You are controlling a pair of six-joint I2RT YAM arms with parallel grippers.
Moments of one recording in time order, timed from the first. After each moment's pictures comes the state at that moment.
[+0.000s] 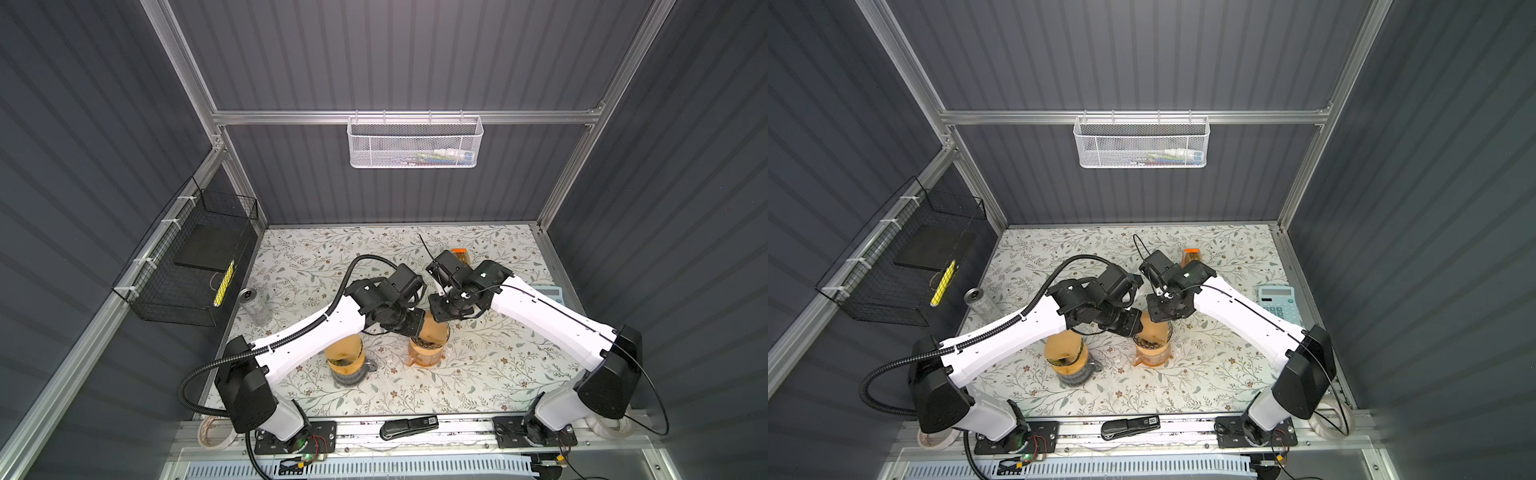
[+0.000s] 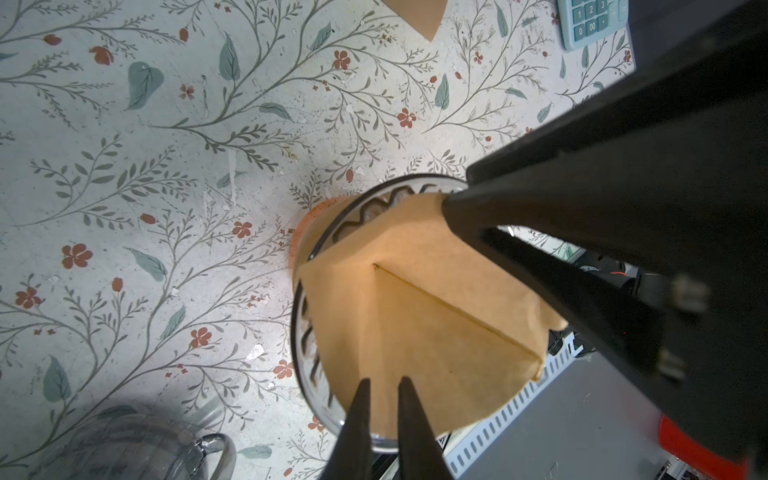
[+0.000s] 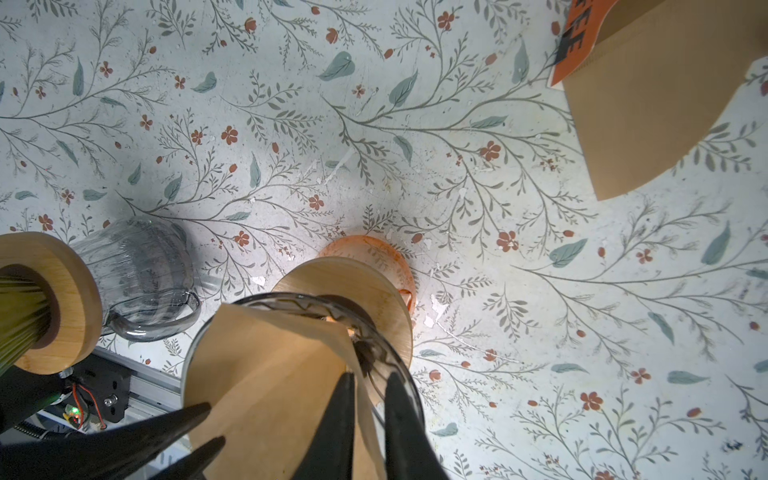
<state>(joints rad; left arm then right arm) -0.94 1.53 1.38 -0.91 0.19 -0.49 0.79 1.55 1.46 -1.13 0.03 0.52</state>
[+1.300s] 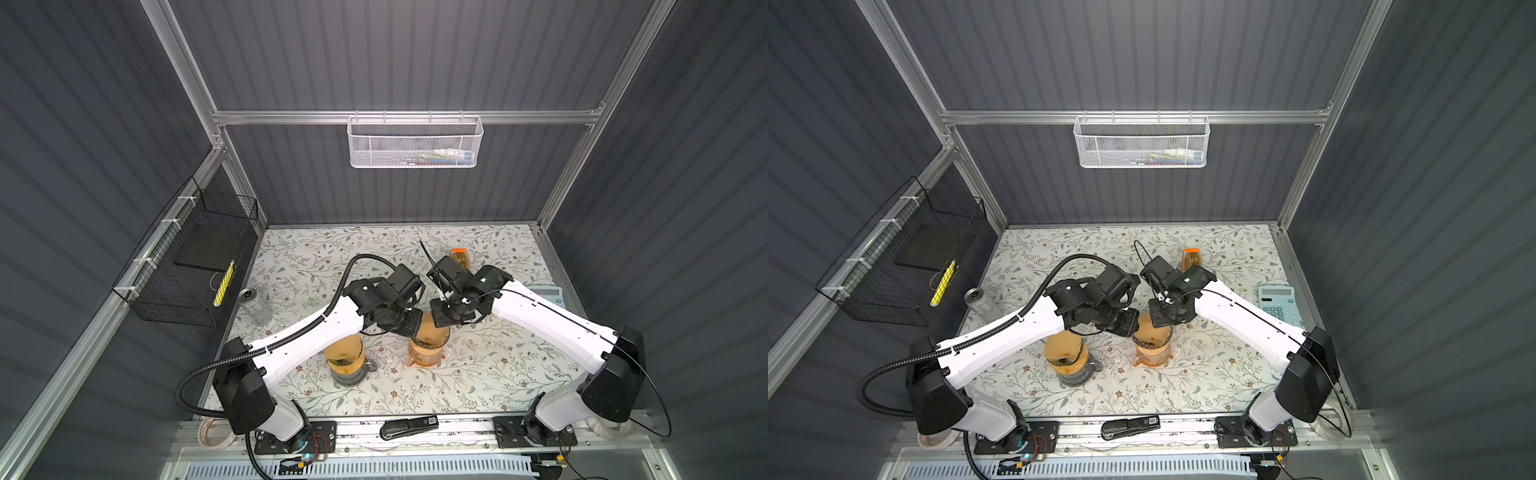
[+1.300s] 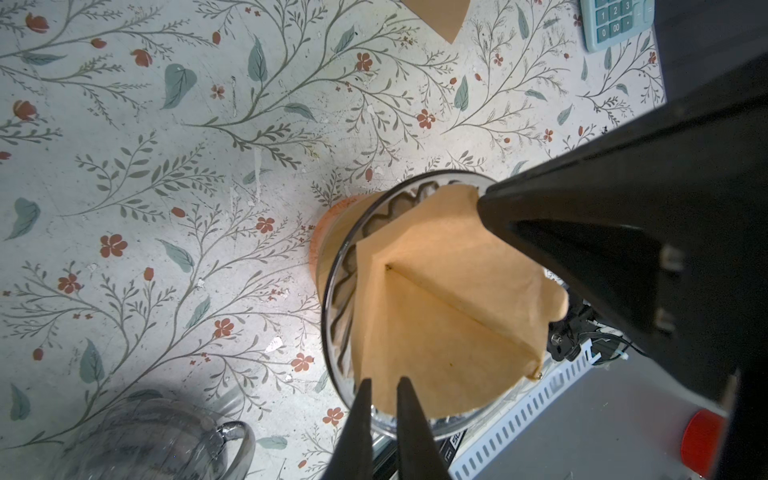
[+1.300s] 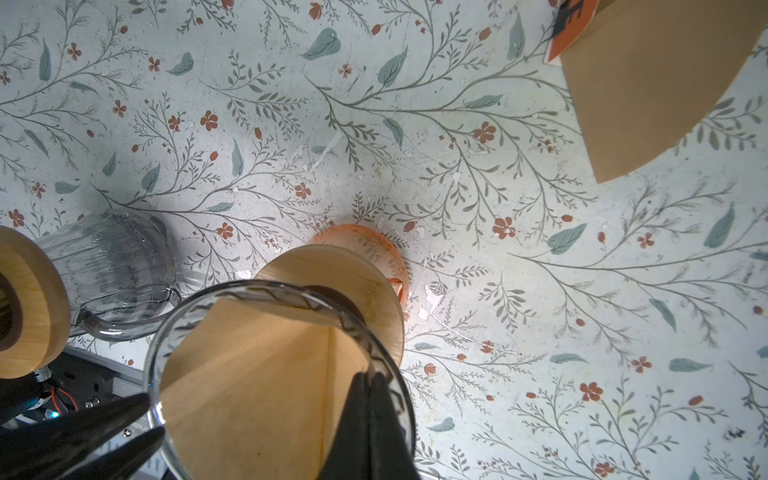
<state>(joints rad) -0.94 1.52 1.38 -0.93 0.15 -0.49 0.80 1.52 1.39 -1.10 0.05 0.54</state>
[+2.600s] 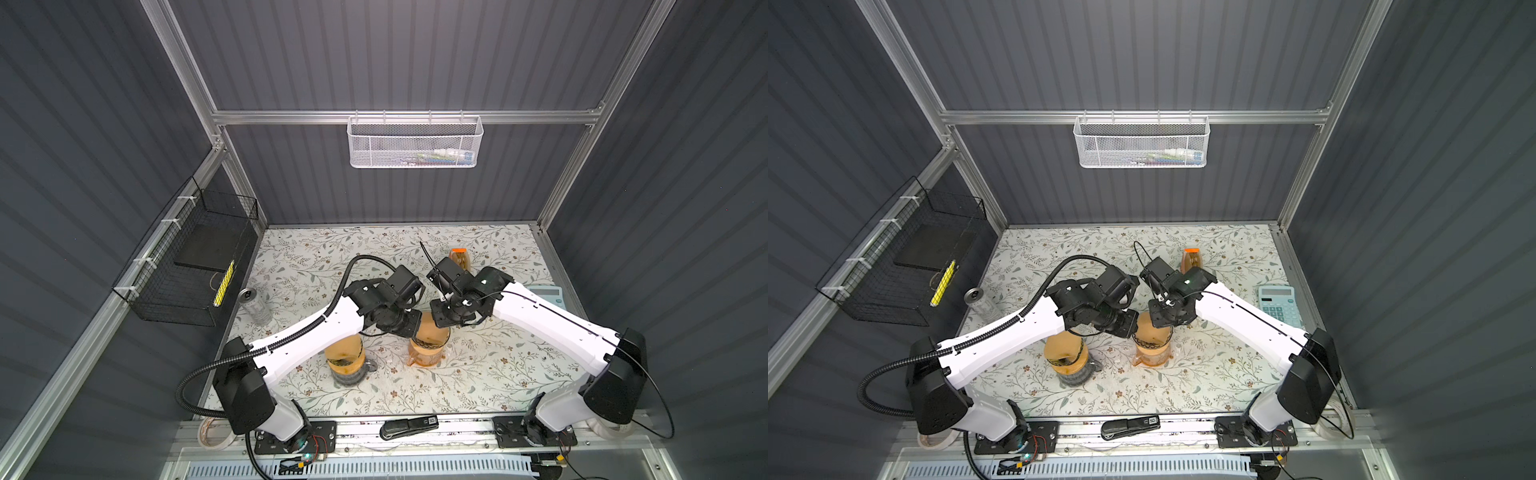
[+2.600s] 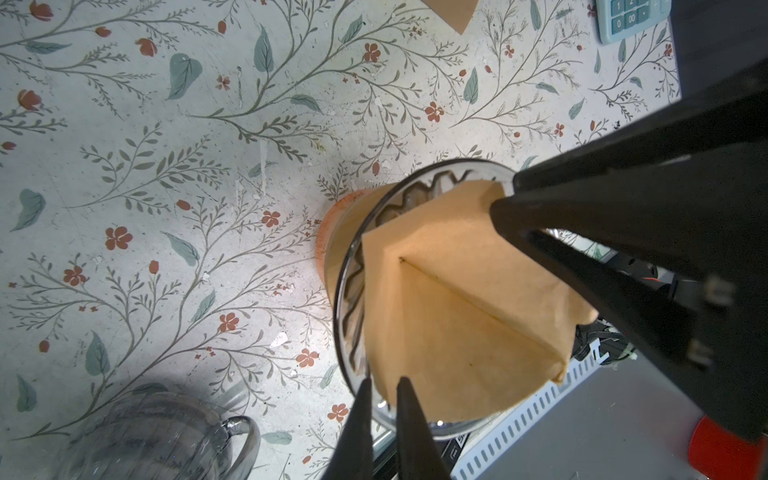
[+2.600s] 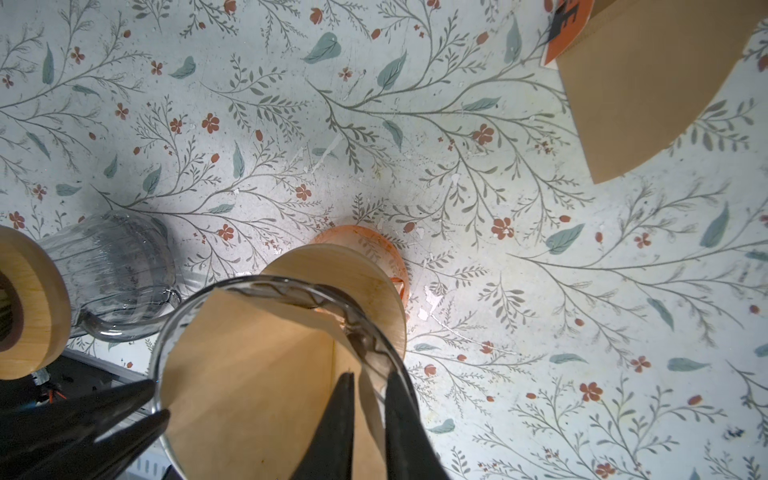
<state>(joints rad) -0.94 1.52 1.37 -0.94 0.14 -0.49 0.81 1.51 1.39 -1.10 0.06 0.55</state>
